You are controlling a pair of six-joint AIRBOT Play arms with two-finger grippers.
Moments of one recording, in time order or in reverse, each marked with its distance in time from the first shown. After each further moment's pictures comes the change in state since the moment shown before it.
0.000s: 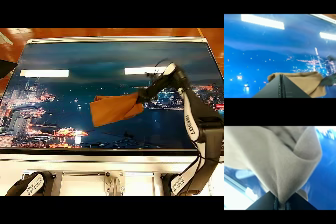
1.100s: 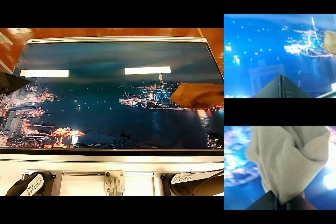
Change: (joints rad) left arm 0.000 -0.002 -0.043 0.000 -0.223 -0.011; right arm -0.784 0.162 0.161 -0.262 0.044 0.107
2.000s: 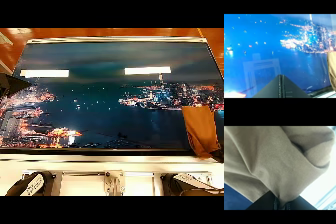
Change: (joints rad) left arm -0.002 0.000 0.000 0.000 -0.029 -0.056; right arm -0.482 0.426 -1.061 -0.104 -0.220 0.028
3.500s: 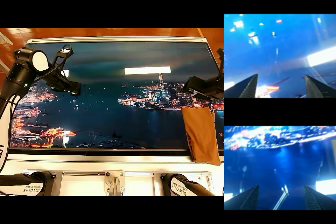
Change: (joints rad) left arm -0.727 -0.562 0.404 0.834 -0.040 -0.260; right arm 0.991 0.084 0.592 0.027 0.091 0.054
